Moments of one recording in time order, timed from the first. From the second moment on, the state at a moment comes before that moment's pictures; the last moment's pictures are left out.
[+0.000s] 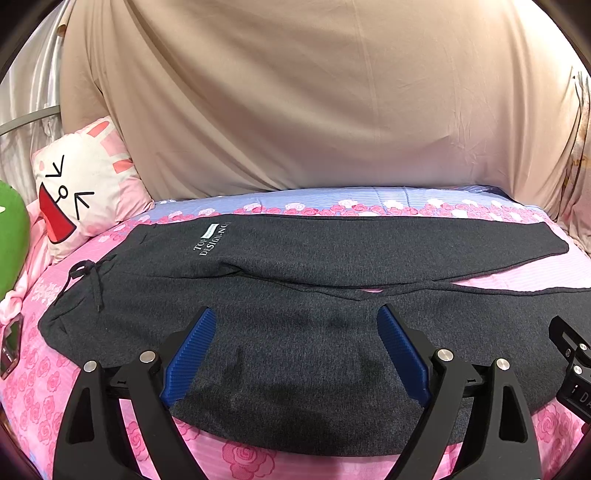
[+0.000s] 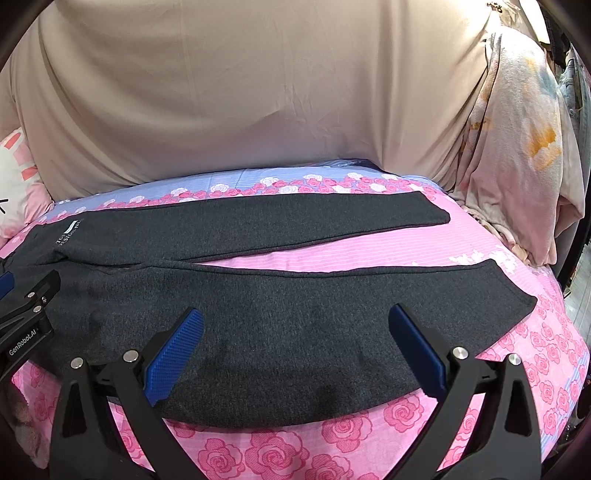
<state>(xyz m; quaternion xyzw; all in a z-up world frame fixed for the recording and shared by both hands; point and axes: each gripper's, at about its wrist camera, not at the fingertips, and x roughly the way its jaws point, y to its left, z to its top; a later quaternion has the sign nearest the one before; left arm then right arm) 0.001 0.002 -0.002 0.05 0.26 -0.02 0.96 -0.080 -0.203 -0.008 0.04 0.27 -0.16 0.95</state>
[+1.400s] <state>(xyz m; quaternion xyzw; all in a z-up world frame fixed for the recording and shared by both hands) 0.000 0.004 -0.002 0.05 0.26 -0.02 0.96 -0.079 -0.203 -0.009 0.04 0.27 -0.16 0.95</state>
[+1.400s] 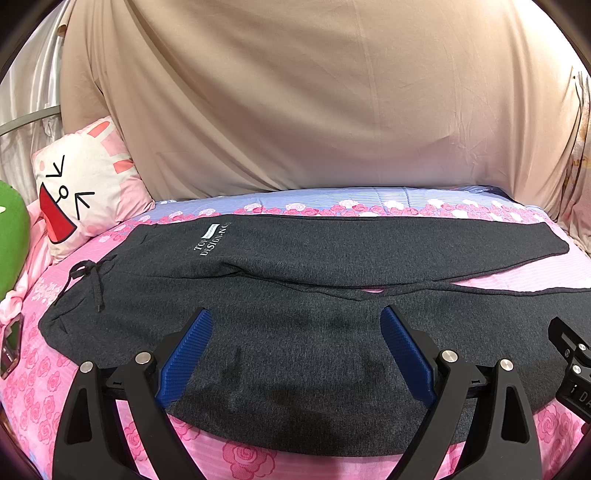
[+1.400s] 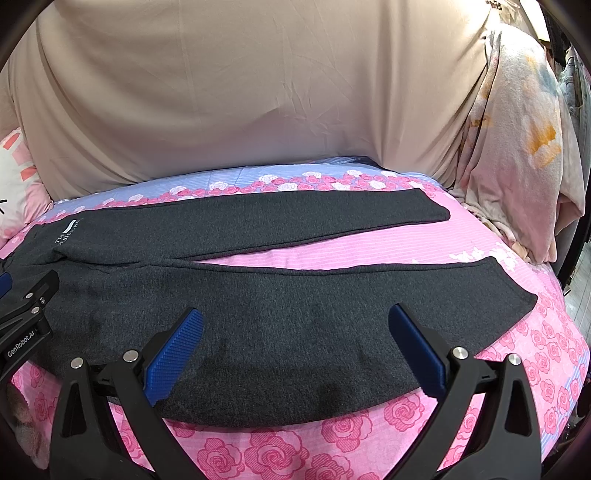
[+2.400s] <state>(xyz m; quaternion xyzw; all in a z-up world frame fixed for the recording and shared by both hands) 0.016 0.068 0.037 -0.01 0.26 -0.06 0.96 -0.094 -0.282 0.012 0.08 0.26 -0.09 0.96</state>
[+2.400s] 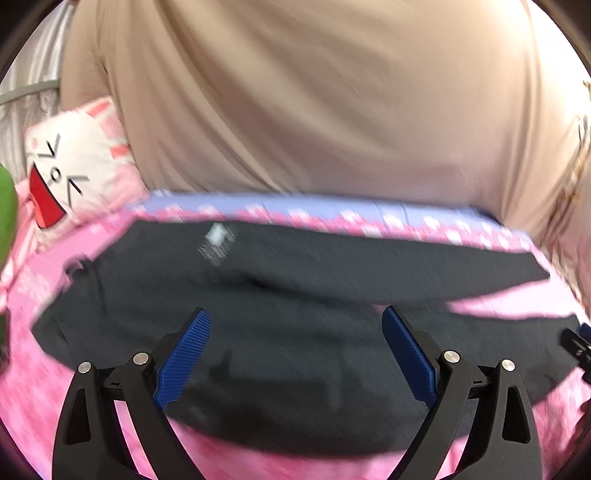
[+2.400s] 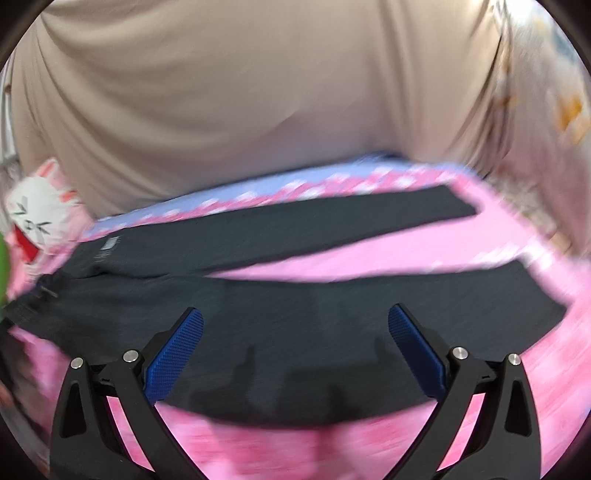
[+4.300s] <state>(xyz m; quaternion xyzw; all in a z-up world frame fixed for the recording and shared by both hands) 0.032 0.296 0.043 -0.18 0.37 0.01 0.91 -0.133 -0.493 0.003 0.17 0.30 -0.14 0.93</state>
